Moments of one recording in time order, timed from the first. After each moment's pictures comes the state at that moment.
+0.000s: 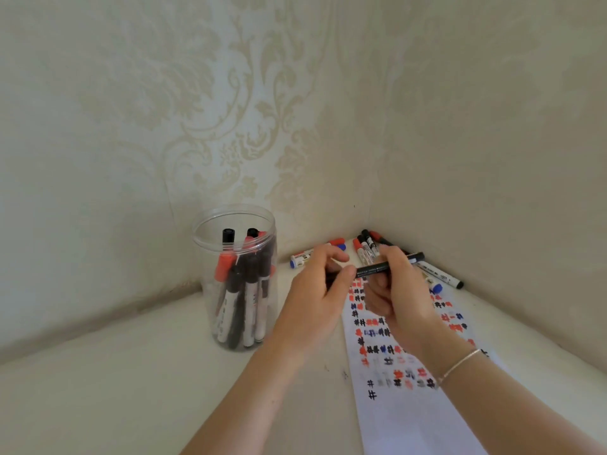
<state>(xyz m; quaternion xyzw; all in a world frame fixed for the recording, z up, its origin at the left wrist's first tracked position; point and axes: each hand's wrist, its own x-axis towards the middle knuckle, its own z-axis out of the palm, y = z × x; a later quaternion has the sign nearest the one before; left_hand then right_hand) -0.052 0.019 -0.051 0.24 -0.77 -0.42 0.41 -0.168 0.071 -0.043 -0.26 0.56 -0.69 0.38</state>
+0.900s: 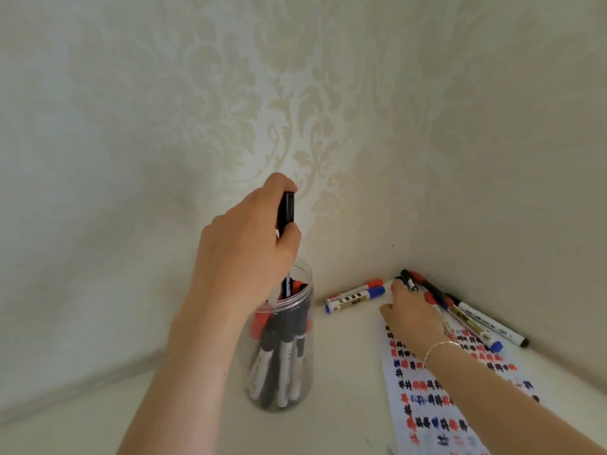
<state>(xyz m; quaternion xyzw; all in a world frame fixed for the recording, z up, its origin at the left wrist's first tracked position) 0.018 -0.034 0.069 0.39 -0.82 0.00 0.42 -0.228 -0.034 -0.087 -0.47 0.87 -0.18 0.02</state>
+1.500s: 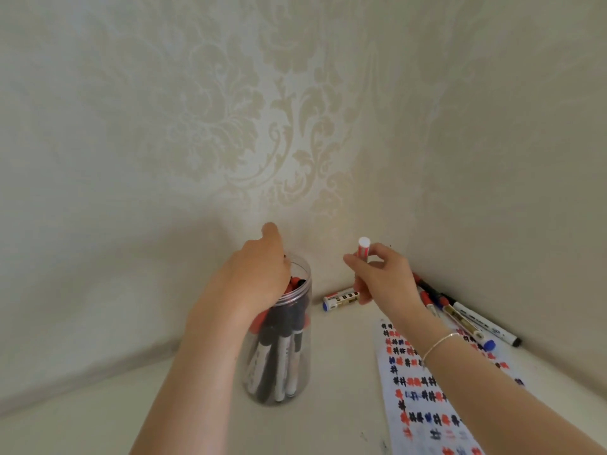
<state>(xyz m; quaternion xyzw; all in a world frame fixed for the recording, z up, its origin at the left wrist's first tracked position) 0.012 -0.063 0.042 0.48 -0.84 -0.11 0.21 -0.173 -0.021 -0.015 -0.42 0.62 -0.61 0.26</state>
